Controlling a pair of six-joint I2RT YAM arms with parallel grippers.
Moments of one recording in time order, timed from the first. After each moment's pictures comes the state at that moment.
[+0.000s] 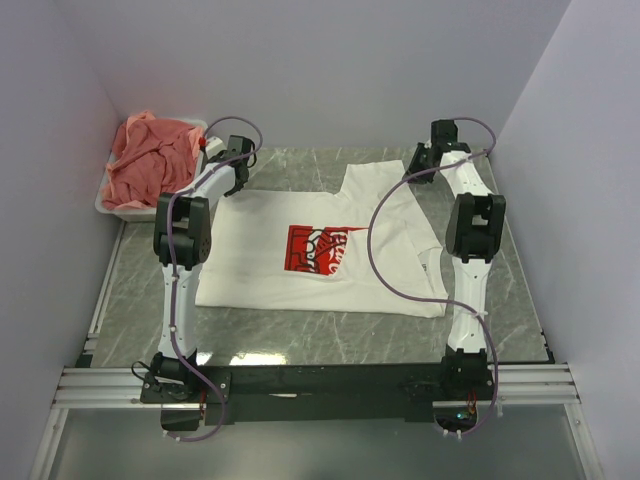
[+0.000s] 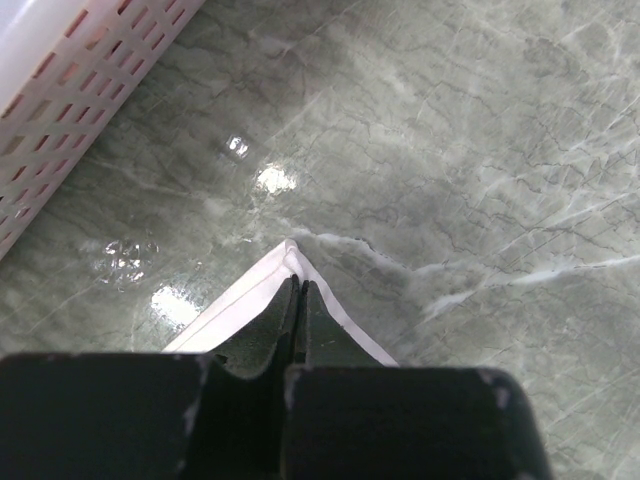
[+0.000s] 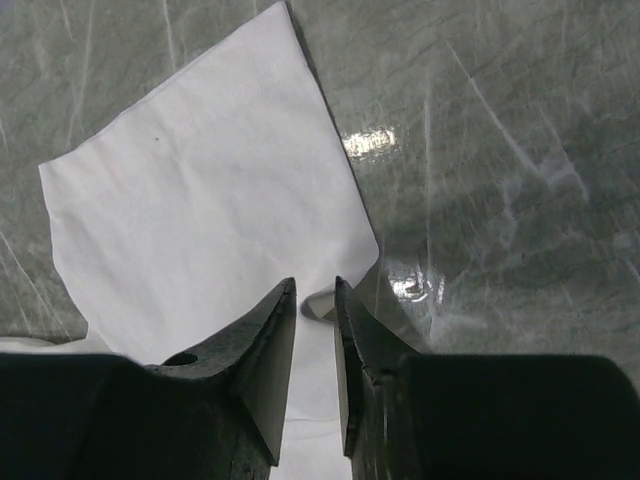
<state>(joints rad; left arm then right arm) -0.18 2.39 1.95 -0.53 -0.58 -0.75 -0.02 2.48 2.21 -0.66 -0.20 0.43</state>
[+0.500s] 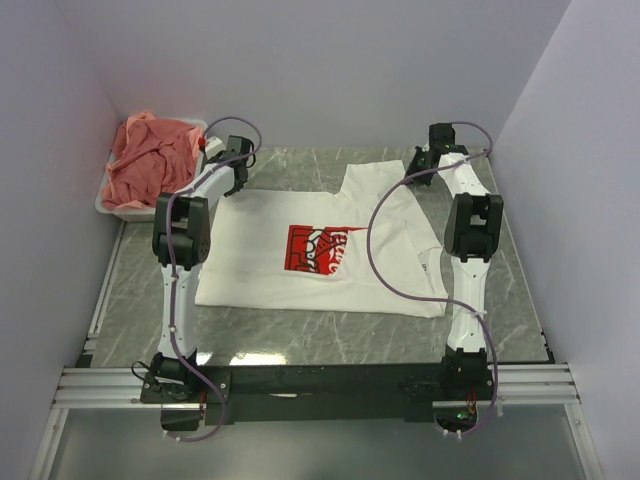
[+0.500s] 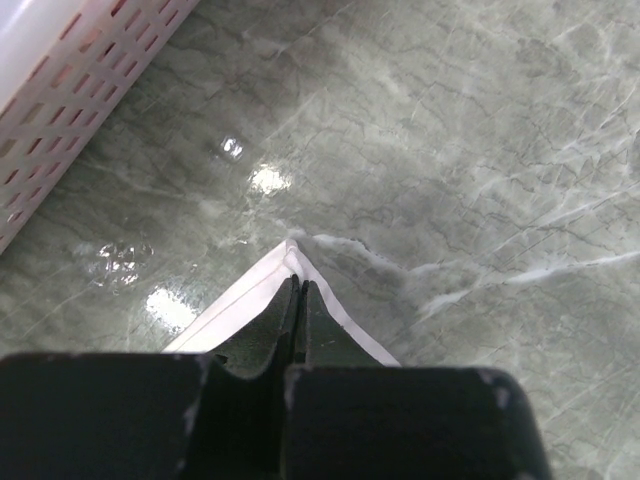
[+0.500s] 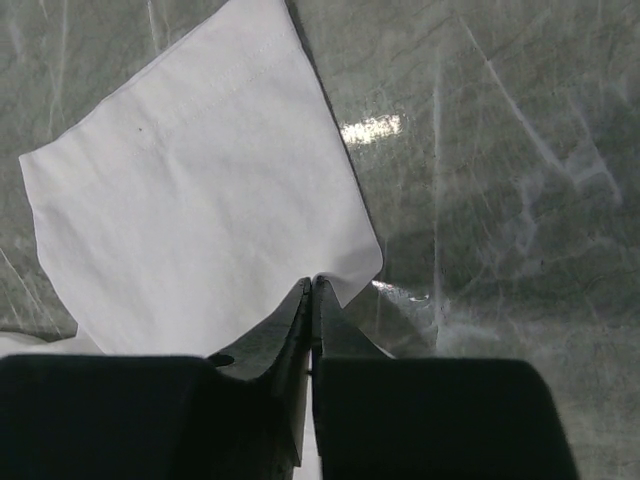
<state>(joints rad) -0.18 2.38 1.94 -0.51 -0.56 -0.75 -0.02 2.51 2.21 -0.67 -0.23 0.43</state>
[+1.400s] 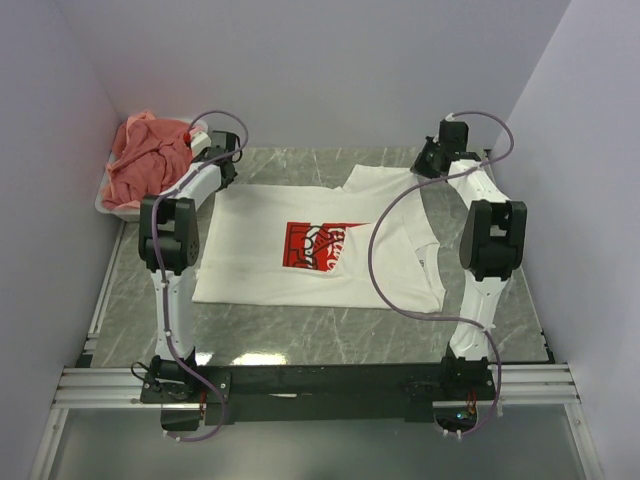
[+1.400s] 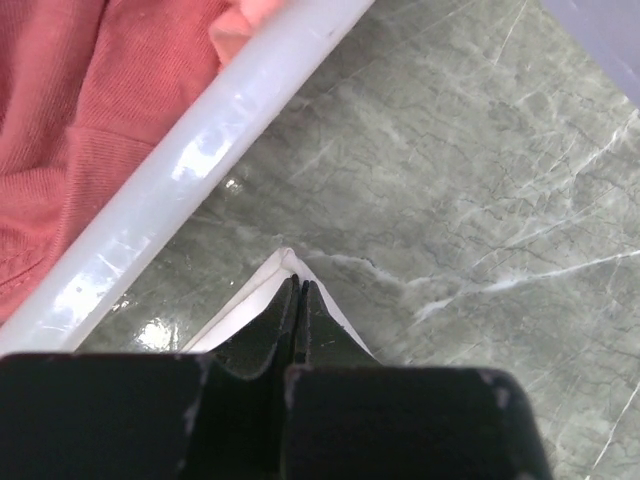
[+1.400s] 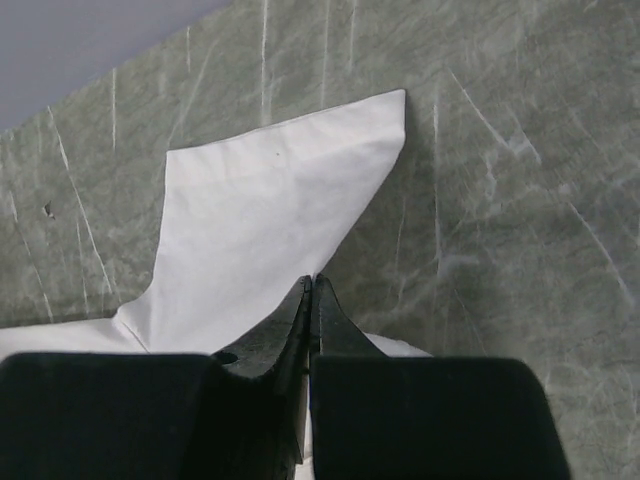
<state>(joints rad) -0.13 2.26 1.84 -0.44 -0.50 -0.74 -0.02 2.14 1.78 -0.34 -0.14 0.44</state>
